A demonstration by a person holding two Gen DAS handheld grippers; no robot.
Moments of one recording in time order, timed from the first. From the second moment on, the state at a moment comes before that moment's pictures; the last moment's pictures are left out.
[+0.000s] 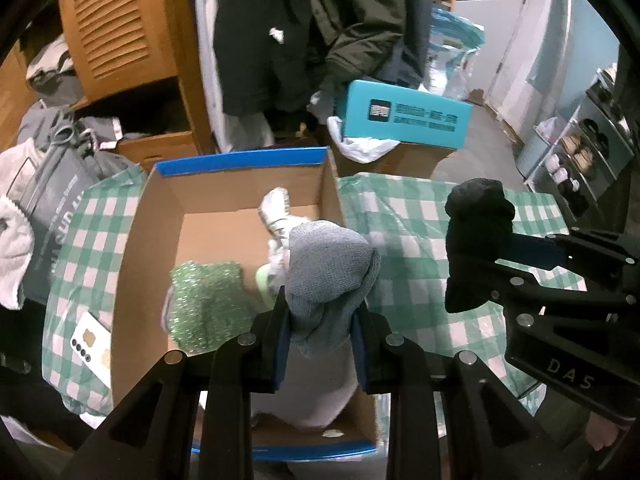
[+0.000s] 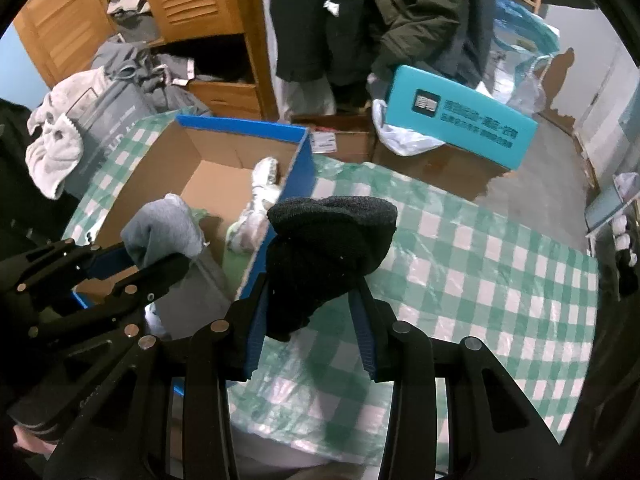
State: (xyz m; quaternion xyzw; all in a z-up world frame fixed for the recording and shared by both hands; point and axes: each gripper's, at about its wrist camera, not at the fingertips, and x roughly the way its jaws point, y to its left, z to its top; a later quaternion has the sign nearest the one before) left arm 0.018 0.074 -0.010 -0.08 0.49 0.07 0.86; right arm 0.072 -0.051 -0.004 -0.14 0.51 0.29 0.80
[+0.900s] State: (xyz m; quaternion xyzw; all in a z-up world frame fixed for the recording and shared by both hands) left arm 0.003 0.151 -0.035 -0.13 0.52 0.12 0.84; right arm 0.068 0.022 -0.028 -0.12 0.55 0.33 0.76
